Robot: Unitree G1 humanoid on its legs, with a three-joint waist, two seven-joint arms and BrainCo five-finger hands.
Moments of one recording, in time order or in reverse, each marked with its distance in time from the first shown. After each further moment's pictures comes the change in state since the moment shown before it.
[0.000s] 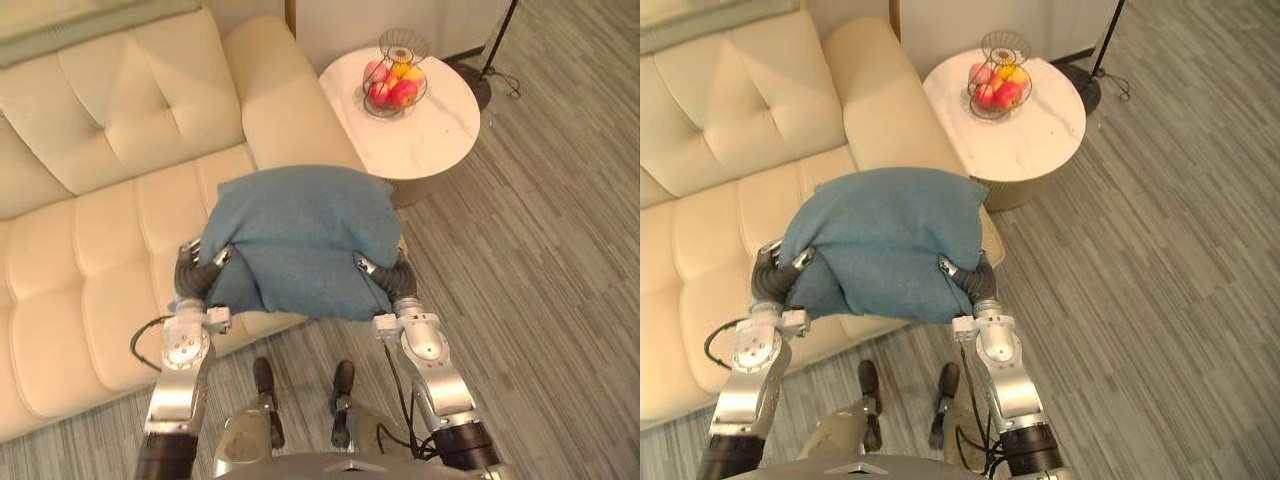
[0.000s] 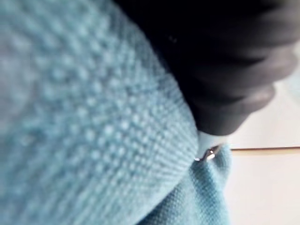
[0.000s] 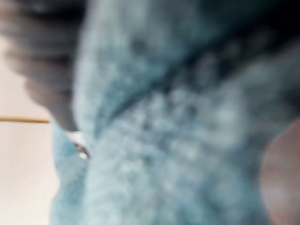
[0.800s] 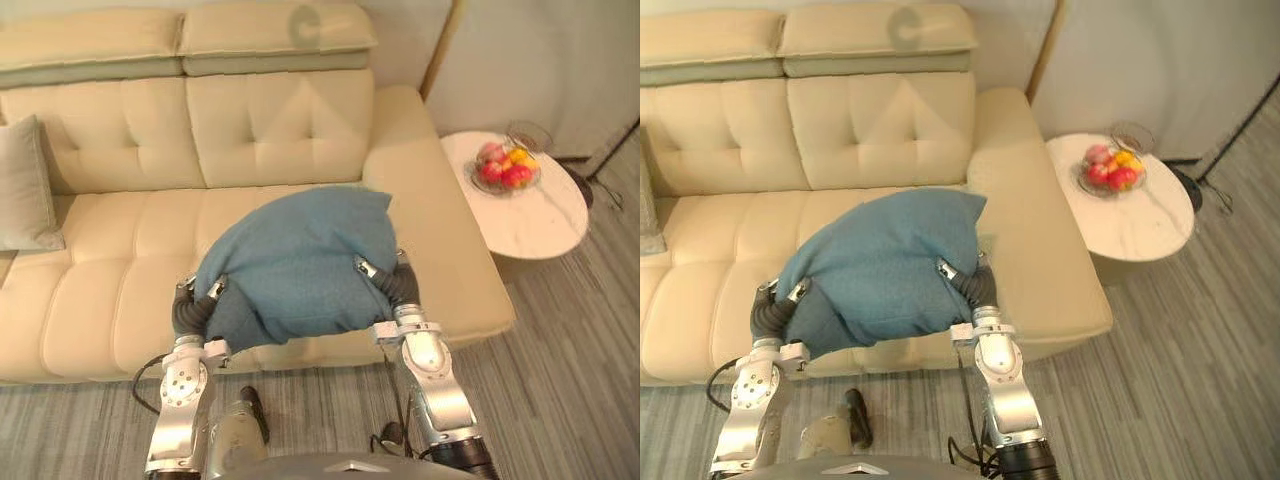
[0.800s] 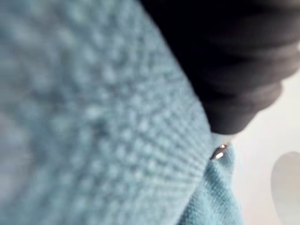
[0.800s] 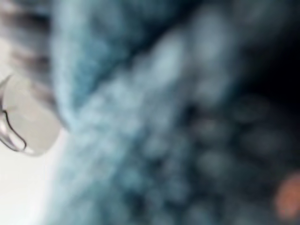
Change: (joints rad) left arm 0.115 -0.029 -0.011 0.080 -0.041 -0.074 -0.013; right arm 0.053 0.041 -0.011 -0.036 -0.028 -0.042 -0.001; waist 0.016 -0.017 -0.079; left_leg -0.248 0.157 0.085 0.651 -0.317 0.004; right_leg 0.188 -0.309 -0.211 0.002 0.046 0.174
